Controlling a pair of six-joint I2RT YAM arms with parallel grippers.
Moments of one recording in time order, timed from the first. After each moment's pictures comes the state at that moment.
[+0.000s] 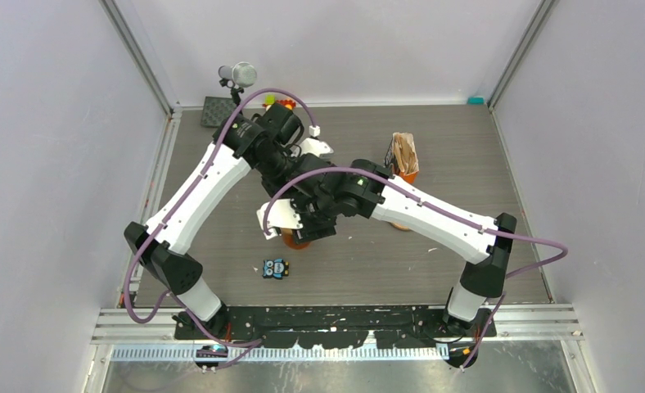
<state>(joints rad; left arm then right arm) -0.64 1.63 1.88 -1.48 0.27 0.31 1.12 1.70 1.85 -1.13 -0.11 -0.84</state>
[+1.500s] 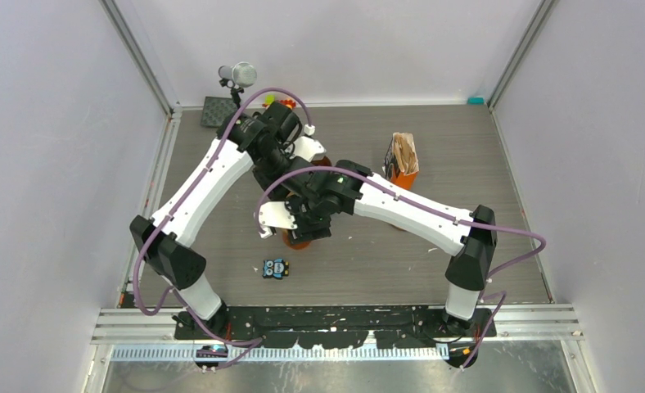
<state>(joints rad) -0.59 1.66 1.86 -1.46 0.08 0.39 1.09 1.80 1.82 -1.11 -0.16 -0.84</state>
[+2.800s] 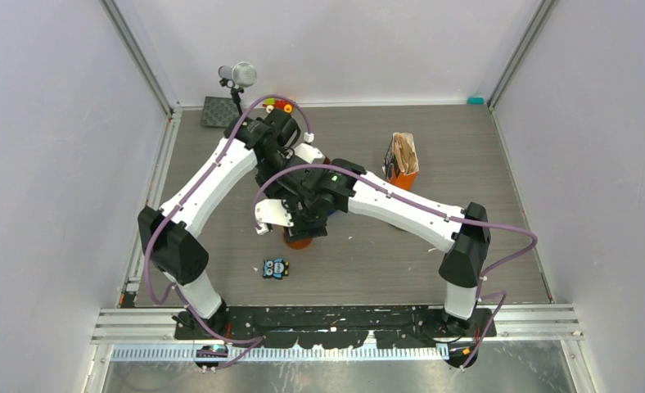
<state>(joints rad) -0.54 1.70 1.74 -1.39 0.17 0.43 1.07 1.84 1.83 -1.09 -0.17 -0.82</state>
